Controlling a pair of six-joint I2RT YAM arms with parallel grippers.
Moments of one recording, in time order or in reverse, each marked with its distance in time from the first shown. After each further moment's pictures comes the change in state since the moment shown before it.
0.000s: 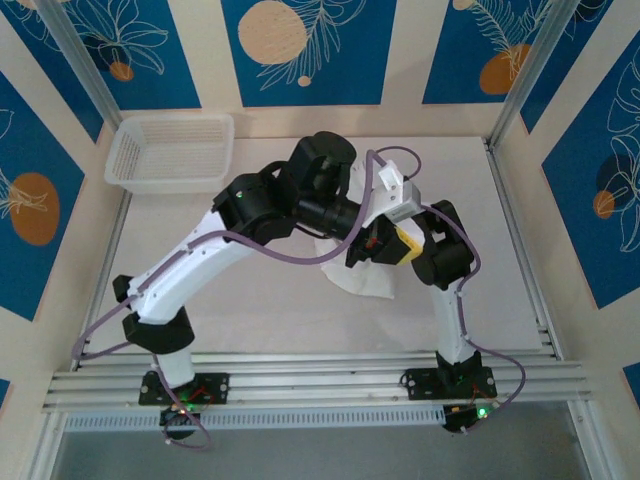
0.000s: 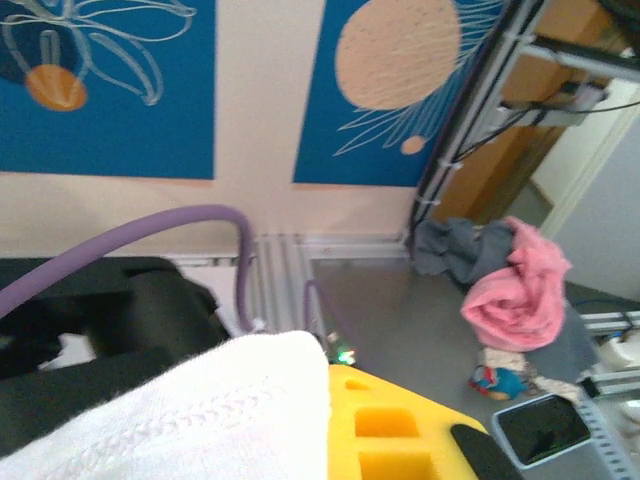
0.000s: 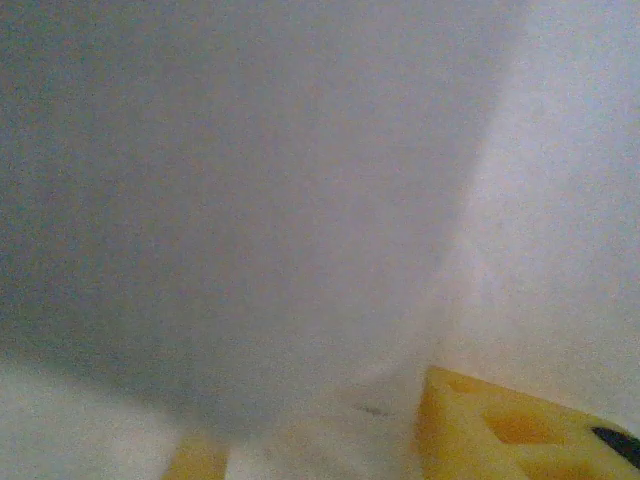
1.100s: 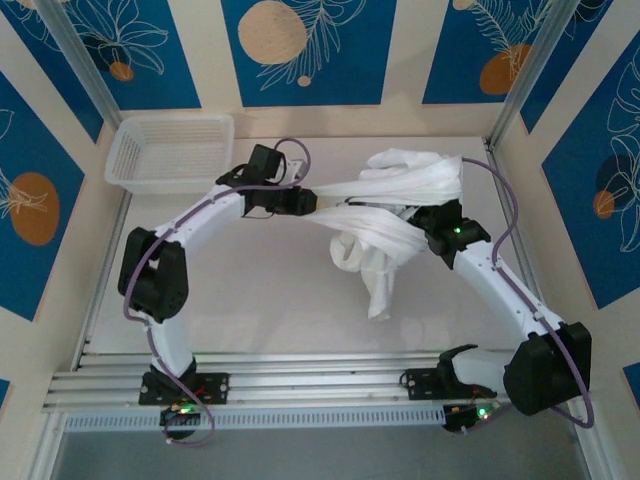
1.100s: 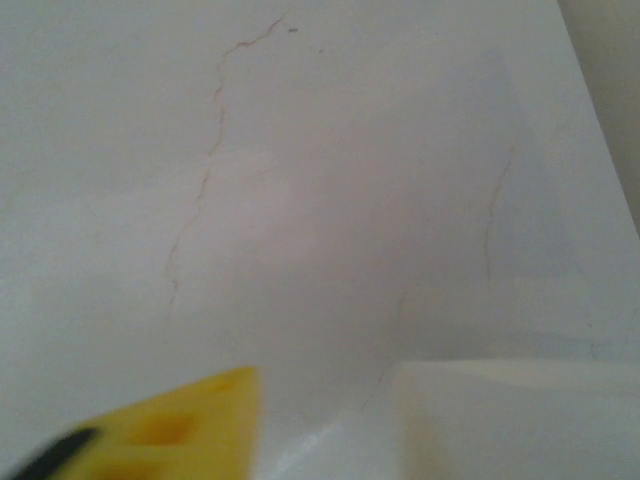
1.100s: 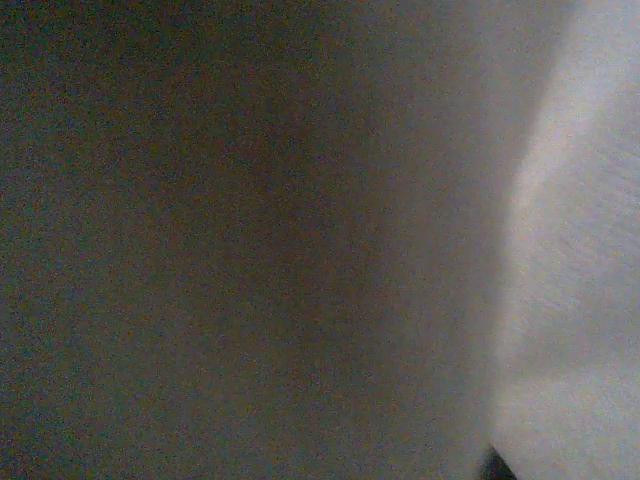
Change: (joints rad) left arm 0.674 0.062 -0.882 0.490 -0.175 -0.397; right arm -0.180 -0.964 -0.580 0.315 -0.969 0.152
